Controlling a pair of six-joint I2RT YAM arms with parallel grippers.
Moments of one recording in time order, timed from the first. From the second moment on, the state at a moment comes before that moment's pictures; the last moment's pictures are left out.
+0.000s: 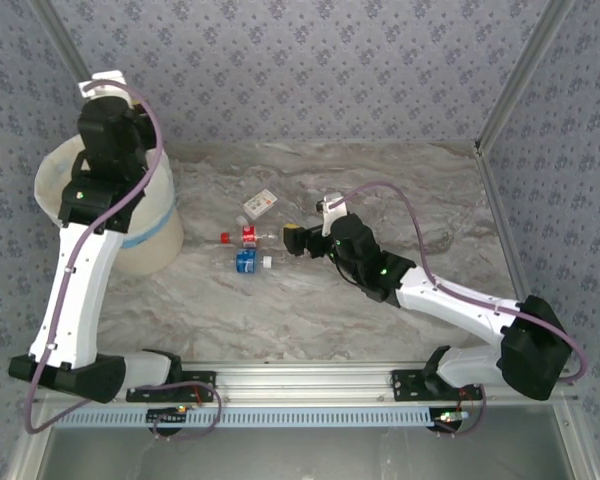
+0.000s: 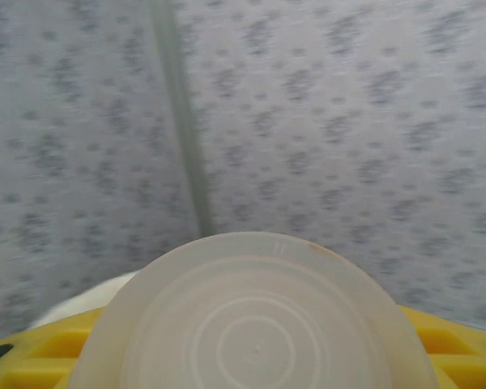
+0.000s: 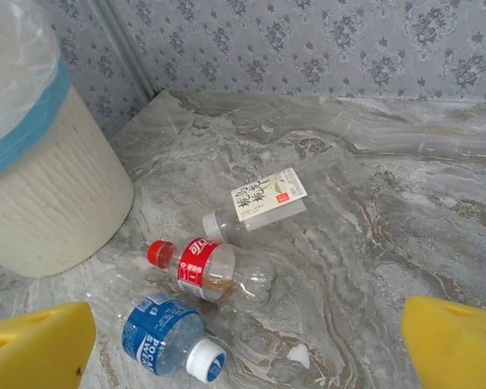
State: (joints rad) left arm -0.23 1.29 1.75 -0.63 -0.63 -0.04; right arm 0.87 1.28 0.86 0.11 0.25 0.36
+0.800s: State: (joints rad) left arm 0.25 1.58 1.81 -0.90 -0.67 -0.12; right arm 0.87 1.39 0.99 0.08 0.17 0.35
